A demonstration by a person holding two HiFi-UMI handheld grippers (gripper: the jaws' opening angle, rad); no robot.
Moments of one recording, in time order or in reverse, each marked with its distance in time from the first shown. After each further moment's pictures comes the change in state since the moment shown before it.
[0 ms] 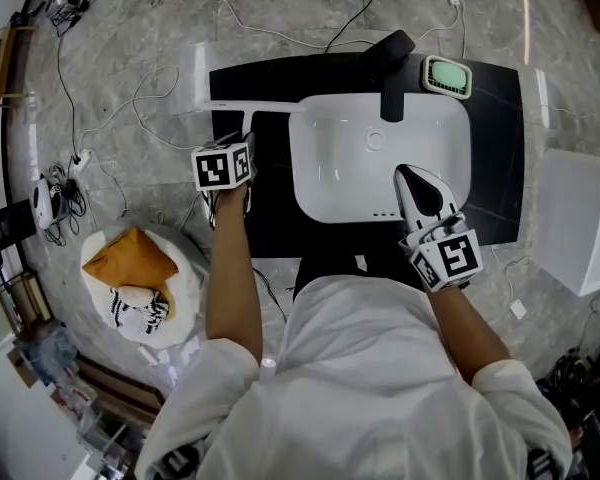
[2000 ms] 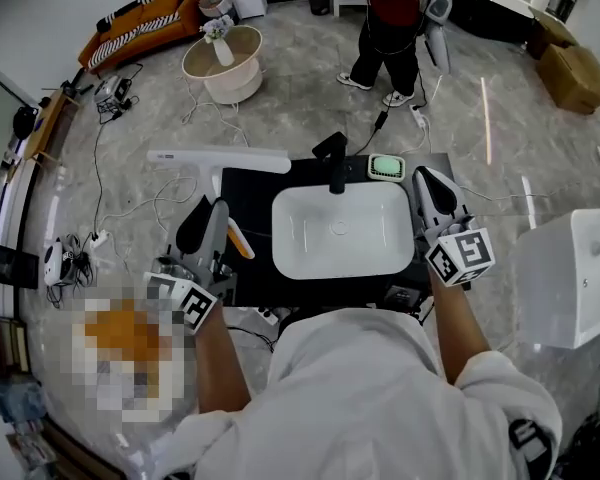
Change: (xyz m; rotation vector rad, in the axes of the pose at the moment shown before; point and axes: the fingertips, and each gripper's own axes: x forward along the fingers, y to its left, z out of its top) left arm -0.418 -0.231 0.098 0.199 -1.088 -0.244; right arm -0.173 -0.065 0.201 -0.198 -0.443 -0.081
